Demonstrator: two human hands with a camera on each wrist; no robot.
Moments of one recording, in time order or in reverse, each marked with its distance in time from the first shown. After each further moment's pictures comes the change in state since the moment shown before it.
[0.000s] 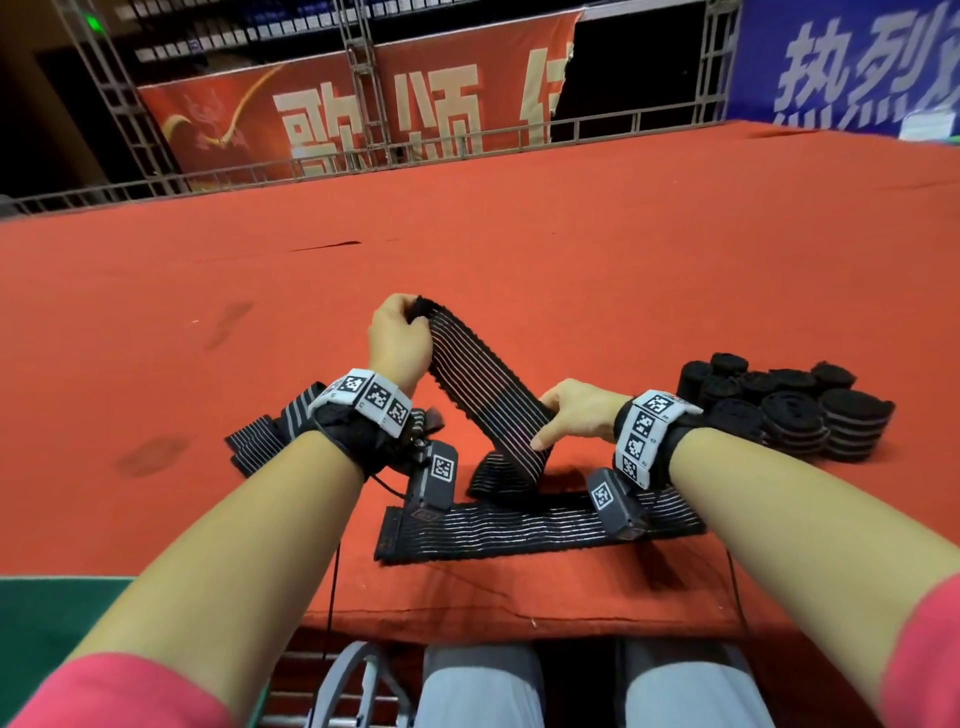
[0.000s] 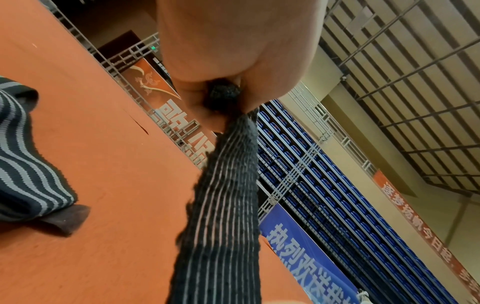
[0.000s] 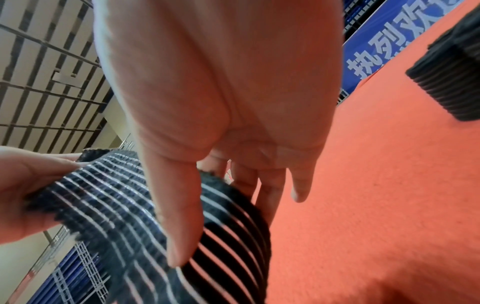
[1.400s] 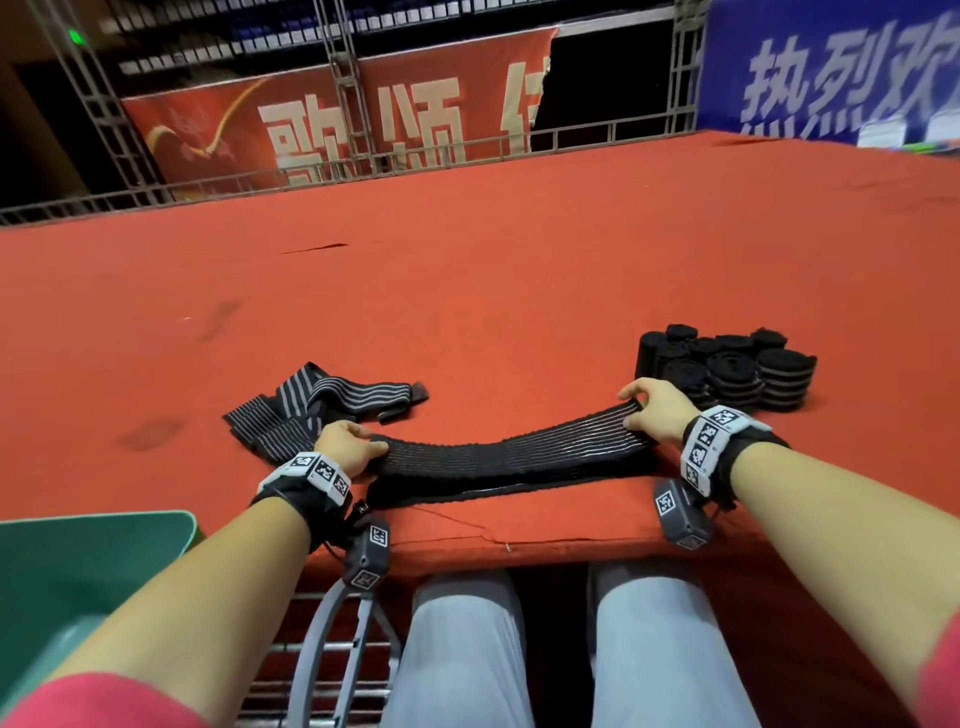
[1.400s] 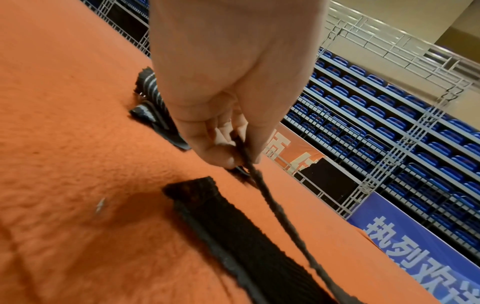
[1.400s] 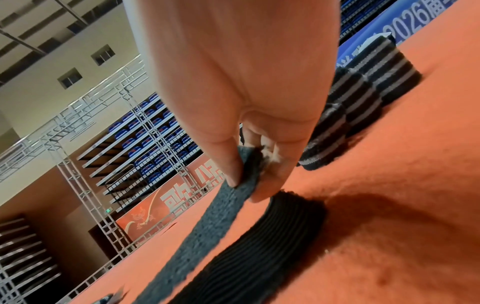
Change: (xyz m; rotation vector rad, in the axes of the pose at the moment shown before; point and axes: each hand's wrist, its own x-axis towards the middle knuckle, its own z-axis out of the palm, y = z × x) left_hand -0.073 -0.166 -0.065 0.278 -0.119 -0.438; right_hand -0.096 0.118 -0.011 -0.096 0.610 0.222
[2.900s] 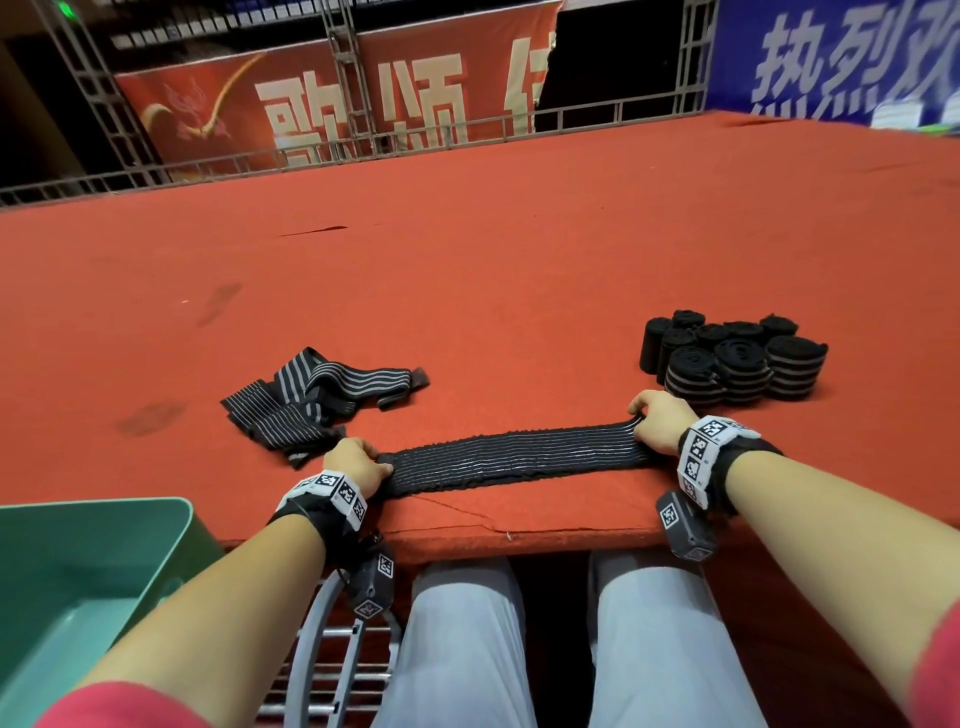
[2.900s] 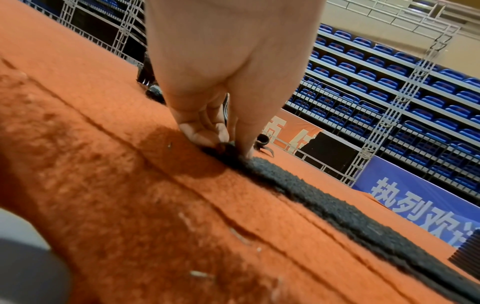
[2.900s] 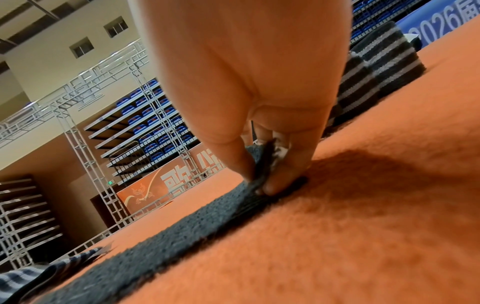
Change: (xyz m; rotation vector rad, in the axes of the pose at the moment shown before) left_hand -0.034 -0.017 0.015 0.495 0.049 0.070; right_hand -0.006 0.014 0.019 -0.224 -0.042 0.073
